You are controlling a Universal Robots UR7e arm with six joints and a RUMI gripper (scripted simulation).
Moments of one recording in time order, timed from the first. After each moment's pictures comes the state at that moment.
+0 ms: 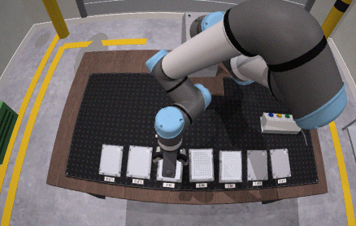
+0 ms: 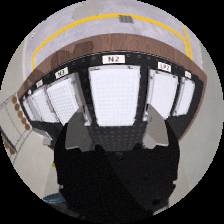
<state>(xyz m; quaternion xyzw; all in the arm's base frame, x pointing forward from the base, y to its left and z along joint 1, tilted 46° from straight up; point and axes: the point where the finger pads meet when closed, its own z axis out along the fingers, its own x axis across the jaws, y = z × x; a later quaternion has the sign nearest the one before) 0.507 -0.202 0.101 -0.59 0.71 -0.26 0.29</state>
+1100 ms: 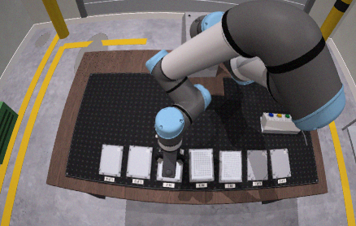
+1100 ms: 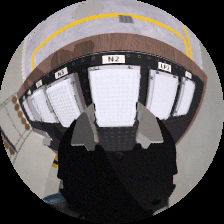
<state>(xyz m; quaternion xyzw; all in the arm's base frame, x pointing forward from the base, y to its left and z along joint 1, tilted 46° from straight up) 0.508 -0.202 0.099 -0.59 0.71 -0.26 0.29</state>
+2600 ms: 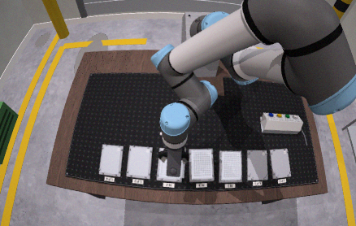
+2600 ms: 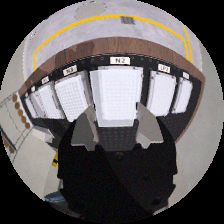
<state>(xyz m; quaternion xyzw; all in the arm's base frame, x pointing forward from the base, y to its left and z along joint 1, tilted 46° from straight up) 0.494 -0.187 0.116 -0.59 0.71 -0.26 0.29</state>
